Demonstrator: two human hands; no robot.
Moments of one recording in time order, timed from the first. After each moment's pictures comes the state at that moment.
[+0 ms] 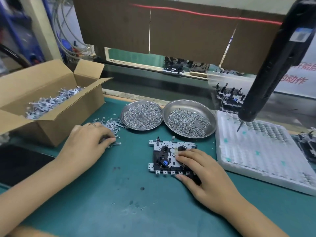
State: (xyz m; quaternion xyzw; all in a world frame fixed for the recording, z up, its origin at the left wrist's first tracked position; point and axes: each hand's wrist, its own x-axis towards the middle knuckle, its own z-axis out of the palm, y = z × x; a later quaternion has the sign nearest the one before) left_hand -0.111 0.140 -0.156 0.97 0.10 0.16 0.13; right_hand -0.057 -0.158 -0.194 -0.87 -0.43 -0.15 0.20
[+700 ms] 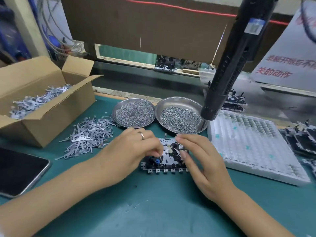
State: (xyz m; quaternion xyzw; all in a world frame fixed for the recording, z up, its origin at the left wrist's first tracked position) left_hand -0.104 0.064 -0.139 0.92 -0.28 0.18 0.19; right_hand -0.051 -0.152 -0.185 -0.80 -0.42 -0.24 0.35
